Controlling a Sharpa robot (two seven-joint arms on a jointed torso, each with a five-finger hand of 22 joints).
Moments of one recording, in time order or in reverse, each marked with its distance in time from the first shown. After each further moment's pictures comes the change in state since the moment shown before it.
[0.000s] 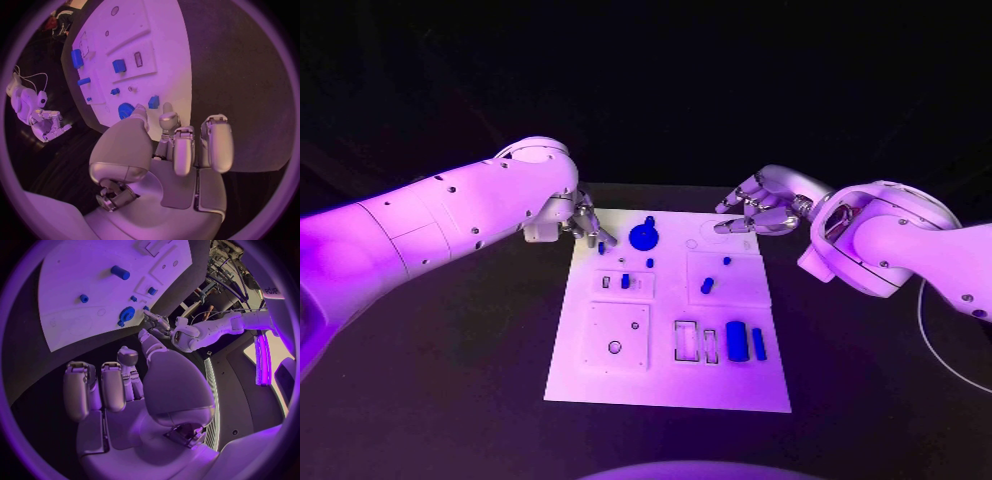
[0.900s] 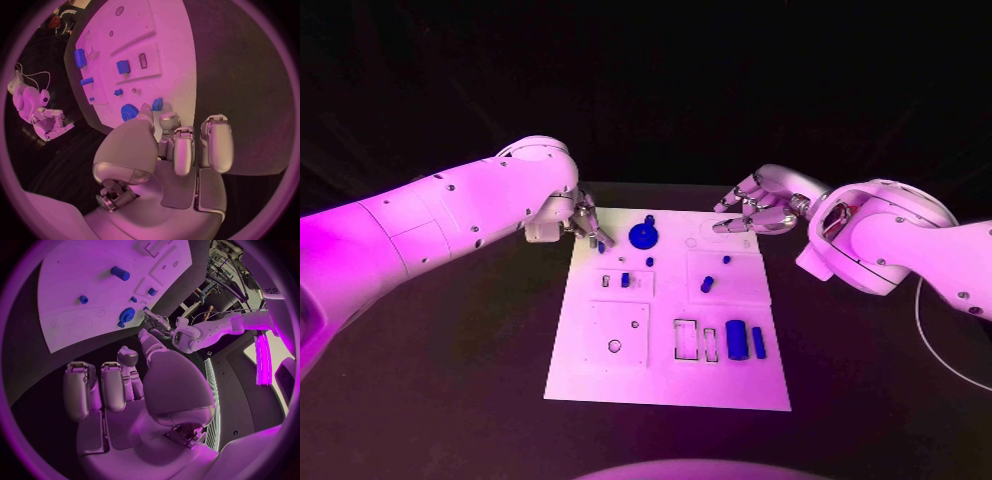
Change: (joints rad) left arm -0.001 0.001 0.000 0.002 0.028 0.003 0.002; left_hand 0.090 0.042 -0.014 -0.031 0.000 0.005 -0.005 0.033 0.040 0.003 -0.004 0.000 -0.011 0.000 0.000 0.000 0.000 0.000 0.004 -0.004 0.000 0.000; right arm -0.001 0.008 0.000 -0.007 0.000 0.008 -0.003; right_hand 0.000 0.000 -0.003 -0.003 0.000 0.003 -0.003 0.000 0.000 0.000 0.000 0.007 0.006 0.000 0.000 0.000 0.000 0.000 0.000 0.000 0.000 0.000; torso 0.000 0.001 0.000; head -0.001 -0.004
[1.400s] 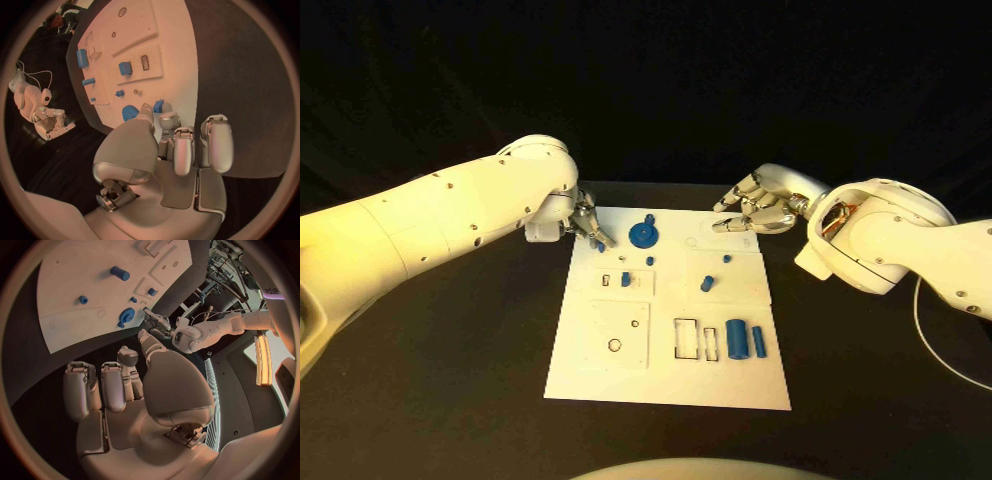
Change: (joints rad) left arm 0.000 -0.001 0.000 0.000 0.017 0.008 -0.001; left_hand 0.000 0.000 -0.003 -0.003 0.000 0.004 -0.004 0.013 0.011 0.000 0.000 0.000 0.000 0.000 0.000 0.000 0.001 0.000 0.000 0.000 0.000 0.000; right arm -0.001 0.004 0.000 -0.003 0.000 0.001 0.000; right_hand 0.004 0.004 0.000 0.000 0.000 0.000 0.000 0.000 0.000 0.000 0.000 0.000 0.000 0.000 0.000 0.000 0.000 0.000 0.000 0.000 0.000 0.000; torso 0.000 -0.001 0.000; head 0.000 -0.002
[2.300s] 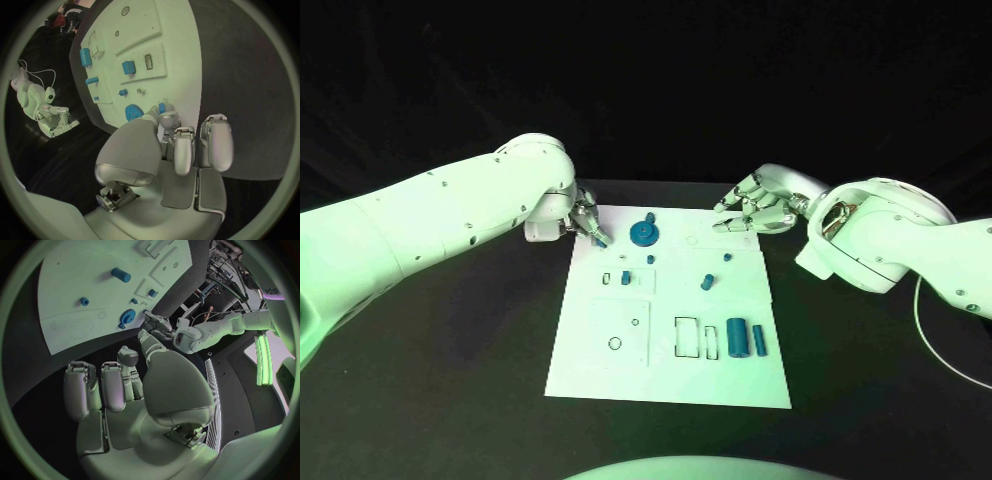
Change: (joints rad) left arm 0.000 -0.019 -0.001 0.017 0.015 -0.015 0.033; left_hand 0.143 -0.007 0.338 -0.042 0.001 -0.045 -0.008 -0.012 0.044 -0.013 -0.013 -0.022 -0.022 0.003 -0.011 0.000 0.000 0.000 0.000 -0.014 -0.005 0.000; right arm -0.003 0.002 0.000 -0.007 0.001 0.010 0.000; right_hand 0.000 0.000 0.000 0.000 0.004 0.000 0.000 0.000 0.000 0.004 -0.004 0.000 -0.001 0.000 0.000 -0.004 -0.002 0.000 -0.004 -0.004 0.000 0.001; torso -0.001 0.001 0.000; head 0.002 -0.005
